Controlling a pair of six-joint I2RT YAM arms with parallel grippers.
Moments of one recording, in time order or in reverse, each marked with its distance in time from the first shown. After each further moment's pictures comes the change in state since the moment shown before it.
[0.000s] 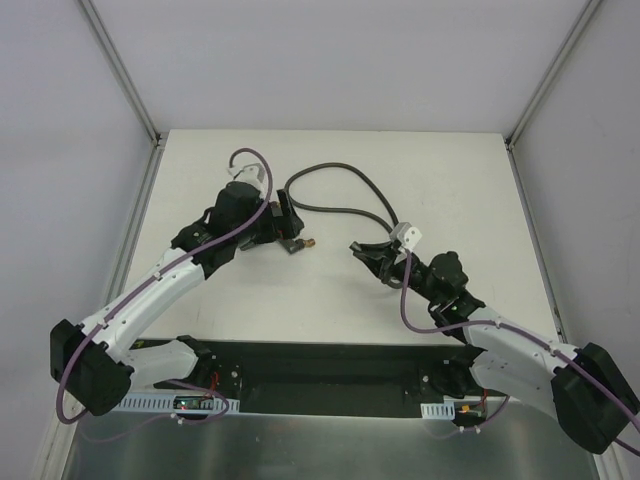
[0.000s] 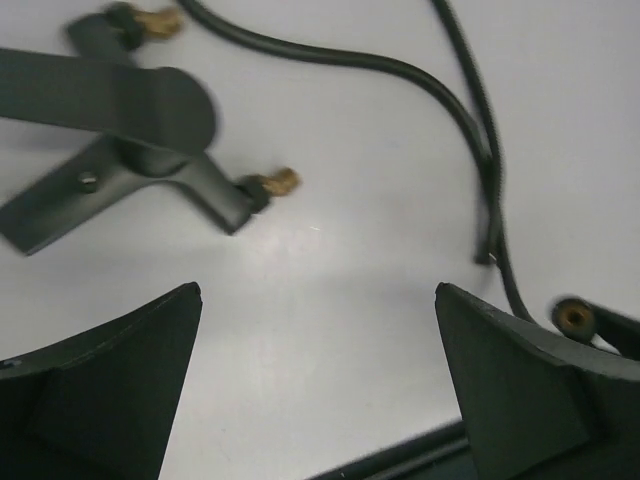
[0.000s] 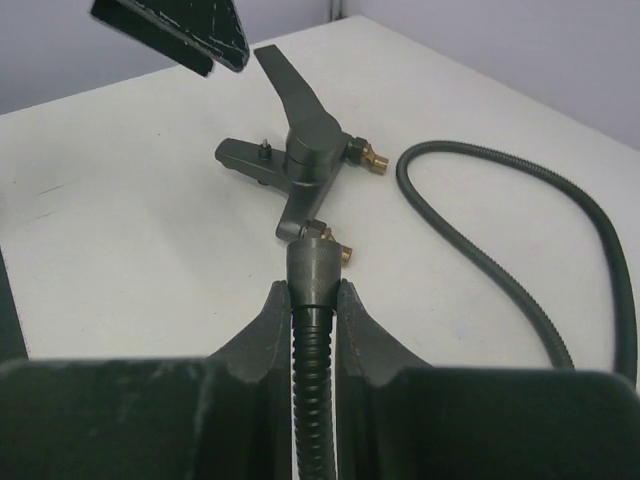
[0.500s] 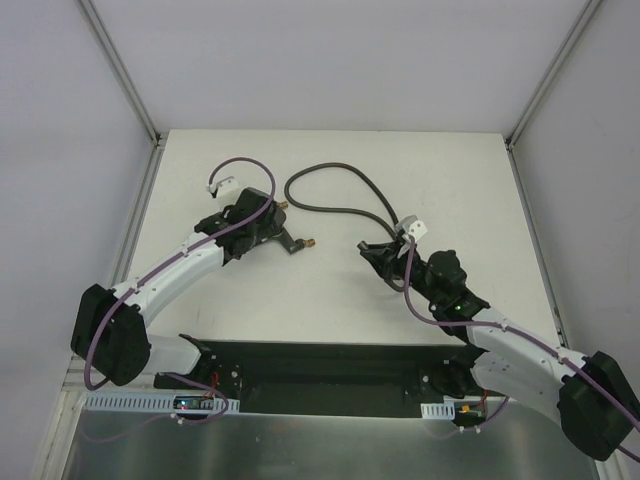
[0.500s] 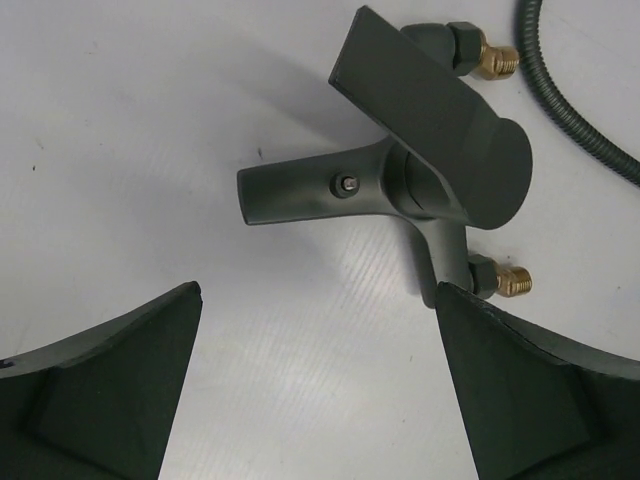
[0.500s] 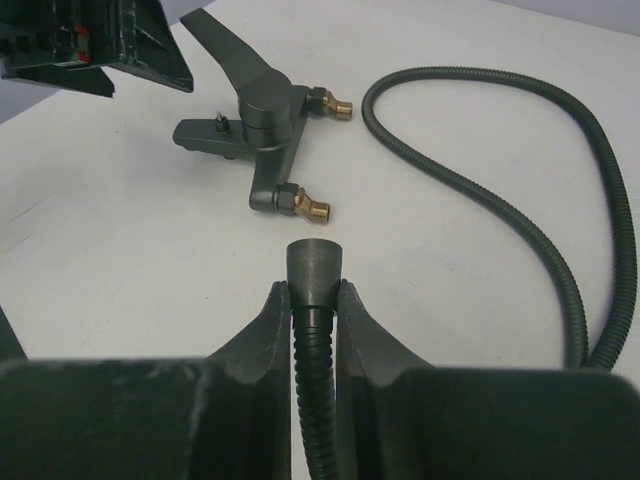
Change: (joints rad) left arm 0.061 0.154 -0.034 -0.170 -0.570 -0.255; right arm 0.000 -0.026 0.043 -0.192 0.164 0.164
